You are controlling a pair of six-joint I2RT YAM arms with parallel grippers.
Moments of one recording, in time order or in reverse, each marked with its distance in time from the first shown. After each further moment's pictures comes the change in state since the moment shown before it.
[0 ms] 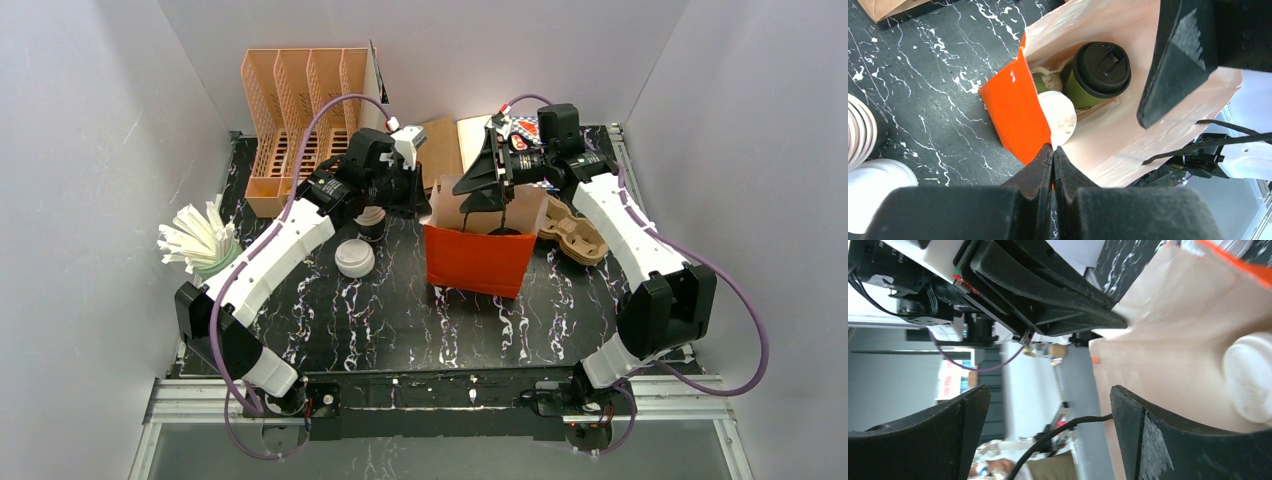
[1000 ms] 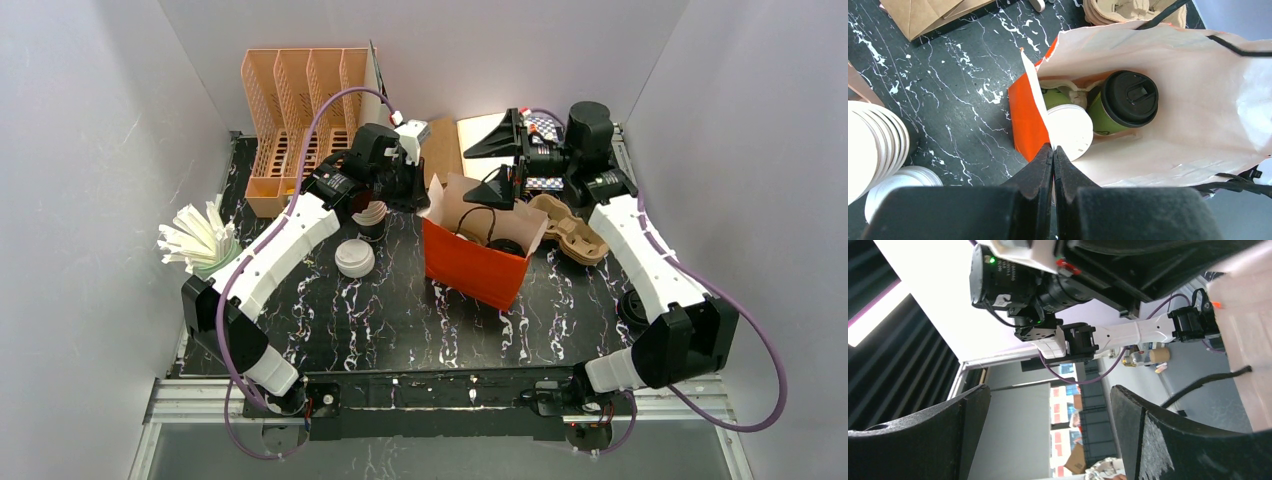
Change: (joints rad) left arm 0.000 0.047 0.055 -0.014 -0.068 0.068; right arm -0.022 -0.128 -0.093 0.393 -0.031 0.873
